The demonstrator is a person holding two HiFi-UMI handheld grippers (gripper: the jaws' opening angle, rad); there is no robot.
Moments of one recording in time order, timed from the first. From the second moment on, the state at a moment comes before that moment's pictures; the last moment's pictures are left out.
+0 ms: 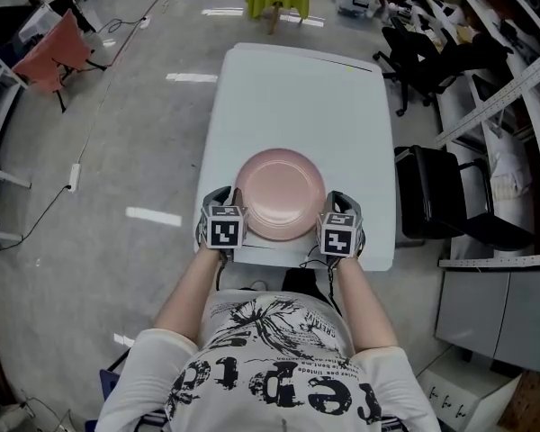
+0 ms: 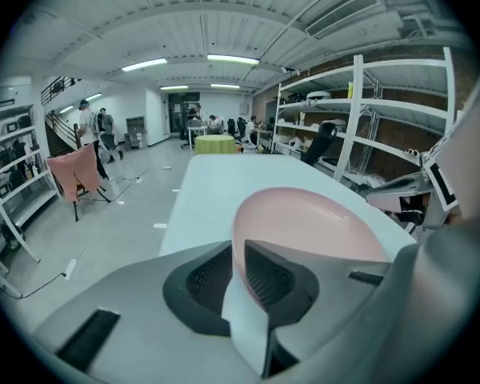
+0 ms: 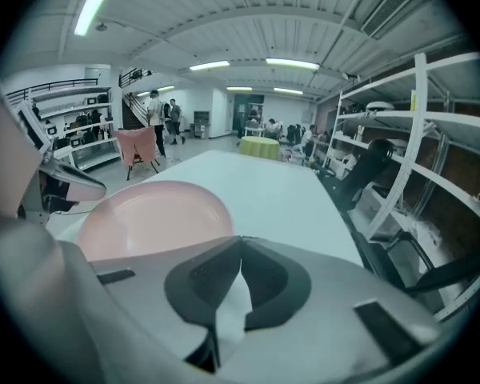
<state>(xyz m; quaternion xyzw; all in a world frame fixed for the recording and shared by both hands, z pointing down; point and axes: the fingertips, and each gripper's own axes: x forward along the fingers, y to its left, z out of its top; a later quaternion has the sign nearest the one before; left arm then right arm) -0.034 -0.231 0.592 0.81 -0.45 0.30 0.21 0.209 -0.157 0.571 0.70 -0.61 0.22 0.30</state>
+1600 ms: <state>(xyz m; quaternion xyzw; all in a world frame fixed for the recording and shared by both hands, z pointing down) -0.024 -0.105 0.377 0.98 -0.21 0.01 0.06 0.072 -0.068 0.387 0.57 -0.82 0.00 0.06</state>
